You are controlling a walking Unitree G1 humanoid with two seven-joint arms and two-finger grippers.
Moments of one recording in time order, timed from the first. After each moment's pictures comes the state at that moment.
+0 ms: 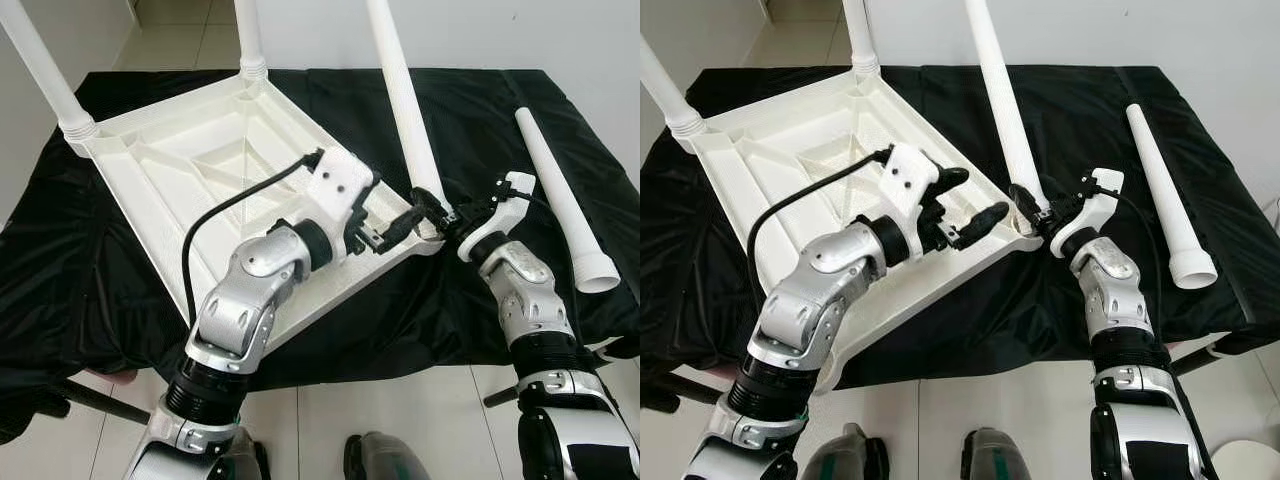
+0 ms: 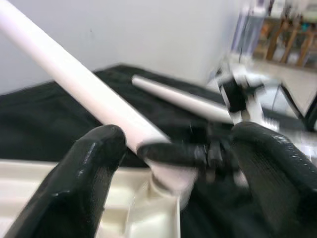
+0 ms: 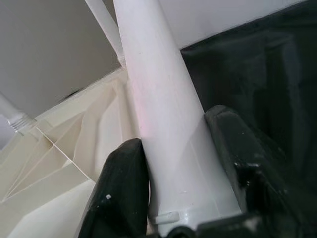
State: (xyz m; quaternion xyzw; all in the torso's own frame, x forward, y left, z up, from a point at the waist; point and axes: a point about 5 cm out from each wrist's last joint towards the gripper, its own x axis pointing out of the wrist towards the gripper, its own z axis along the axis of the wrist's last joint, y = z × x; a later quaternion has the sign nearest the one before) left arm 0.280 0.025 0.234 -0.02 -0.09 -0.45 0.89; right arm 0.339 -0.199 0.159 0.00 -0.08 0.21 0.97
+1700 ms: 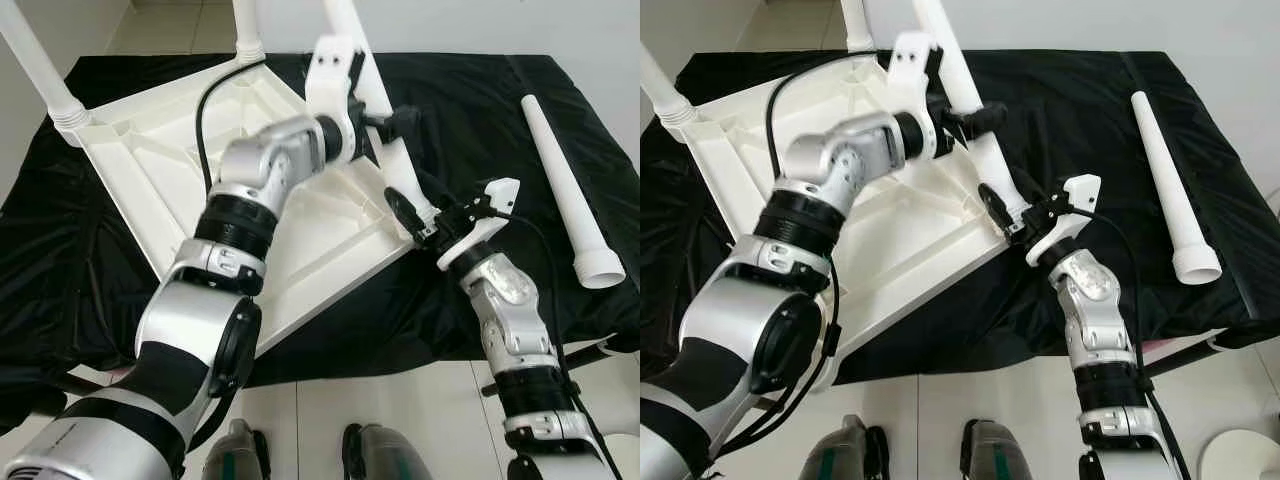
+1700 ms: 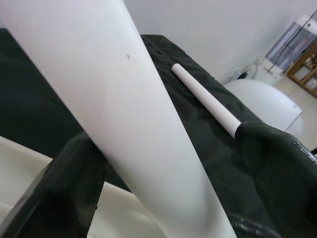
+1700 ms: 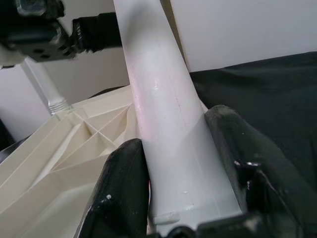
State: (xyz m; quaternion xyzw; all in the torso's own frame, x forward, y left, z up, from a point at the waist) left arm 0.384 0.016 0.280 -0.13 0.05 -0.39 0.91; right arm 0.305 -0.161 0.170 -0.06 -0.16 0.26 0.95
